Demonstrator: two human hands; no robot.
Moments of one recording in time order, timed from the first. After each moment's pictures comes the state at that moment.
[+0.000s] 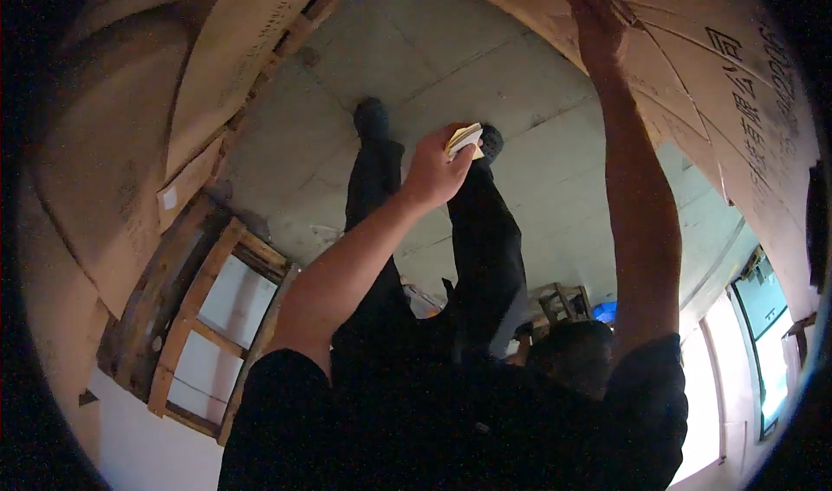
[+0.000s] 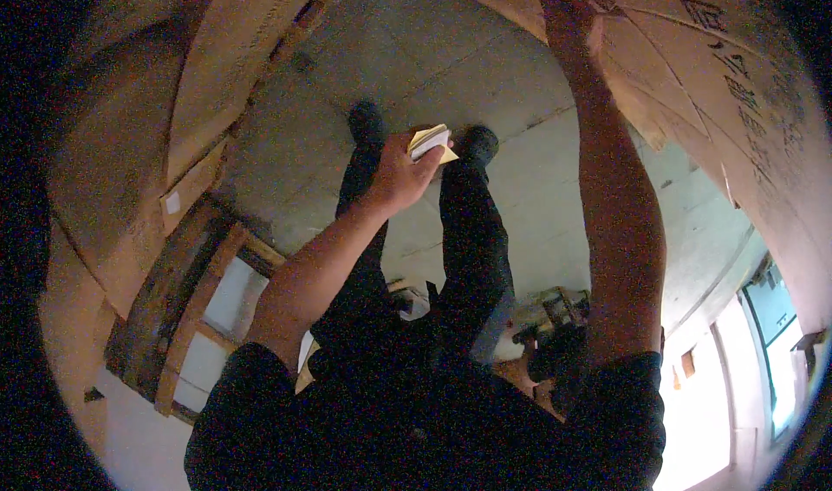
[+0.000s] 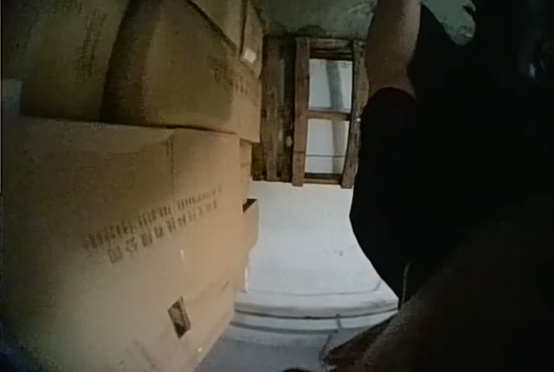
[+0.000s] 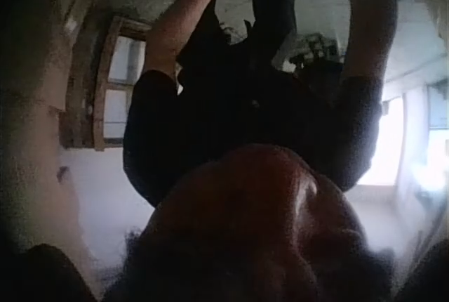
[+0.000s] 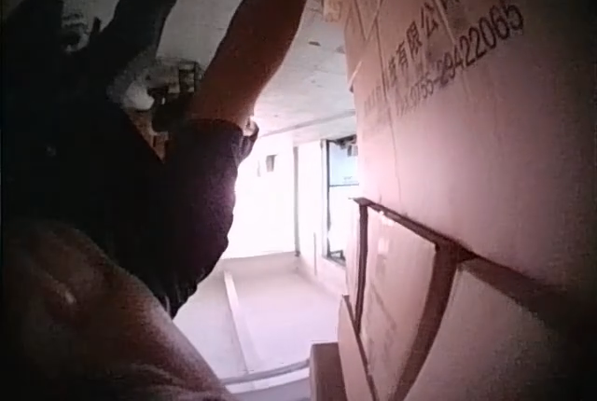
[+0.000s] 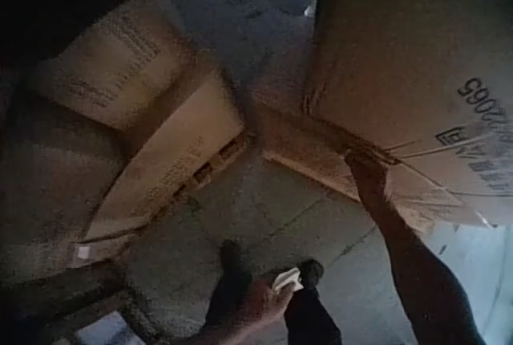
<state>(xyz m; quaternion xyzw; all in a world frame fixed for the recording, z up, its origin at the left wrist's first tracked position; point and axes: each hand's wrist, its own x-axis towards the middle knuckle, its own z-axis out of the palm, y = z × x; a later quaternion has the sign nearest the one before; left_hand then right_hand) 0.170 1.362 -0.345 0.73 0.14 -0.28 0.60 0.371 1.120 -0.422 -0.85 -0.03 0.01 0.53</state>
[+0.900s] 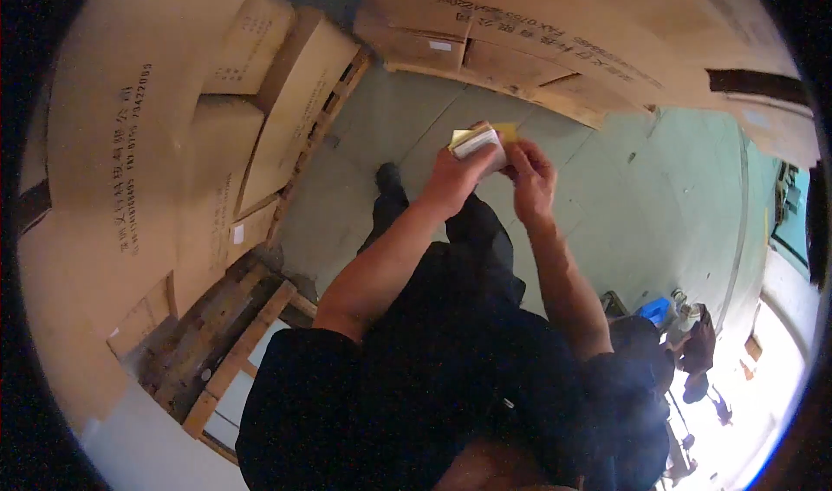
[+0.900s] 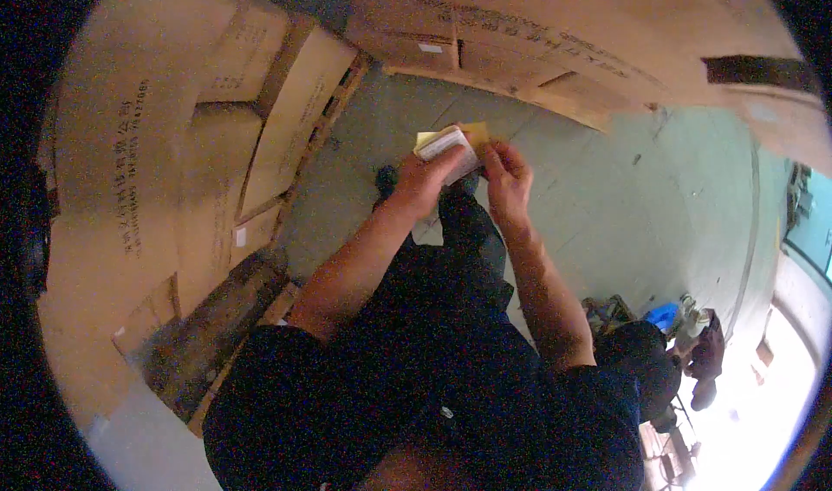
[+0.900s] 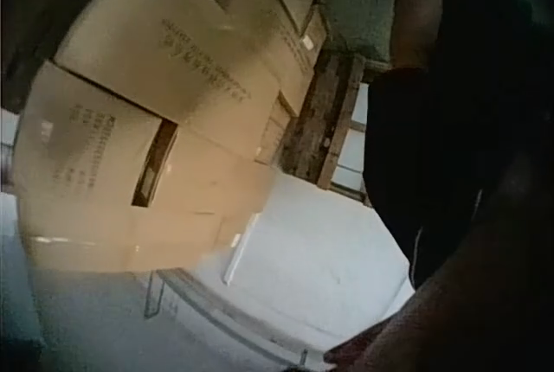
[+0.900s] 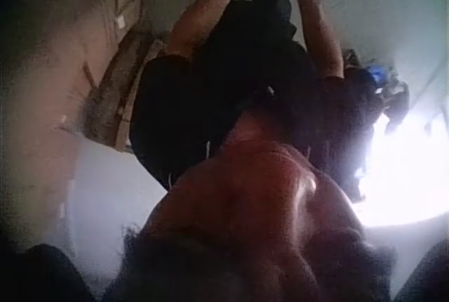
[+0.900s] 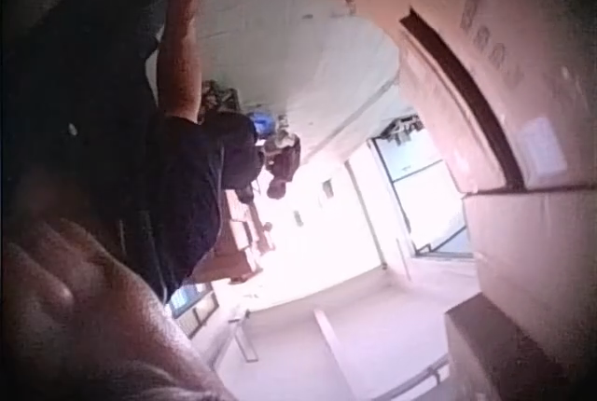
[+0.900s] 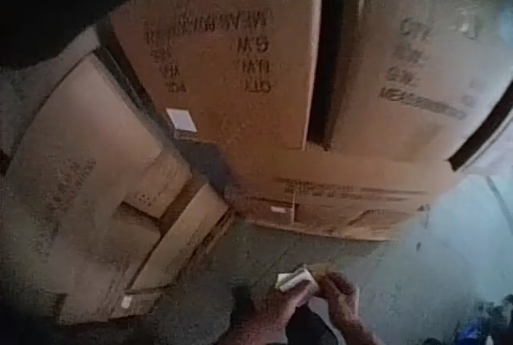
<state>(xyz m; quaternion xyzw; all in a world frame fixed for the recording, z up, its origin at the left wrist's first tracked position) 0.141 1.246 -0.062 0.54 0.14 -0.28 0.78 0.095 1.112 -0.094 -0.58 0.34 -0.01 0.74</state>
